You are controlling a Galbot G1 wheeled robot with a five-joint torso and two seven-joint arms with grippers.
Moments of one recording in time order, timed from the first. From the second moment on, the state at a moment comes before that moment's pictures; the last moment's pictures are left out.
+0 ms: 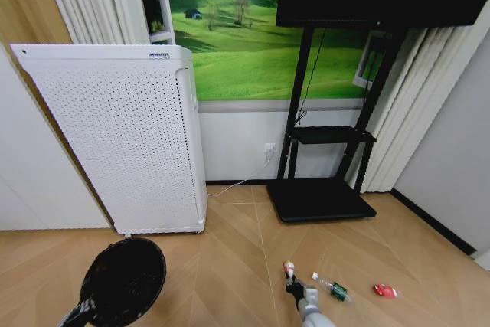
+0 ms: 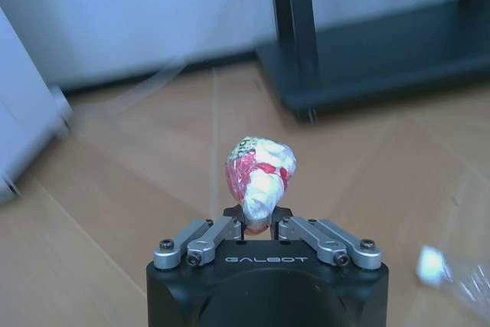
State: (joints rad) left arm 1.93 -1.37 -0.97 -2.11 -0.83 0.18 -0.12; right arm -1.50 1.30 0.44 1.58 0.46 -0.06 0.05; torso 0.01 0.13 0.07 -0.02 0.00
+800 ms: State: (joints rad) left arm 1.50 -1.00 -0.38 -1.75 -1.09 0.23 -0.12; right arm -1.79 1.22 0.40 2.08 0.47 0.24 -0.27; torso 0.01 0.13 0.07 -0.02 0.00
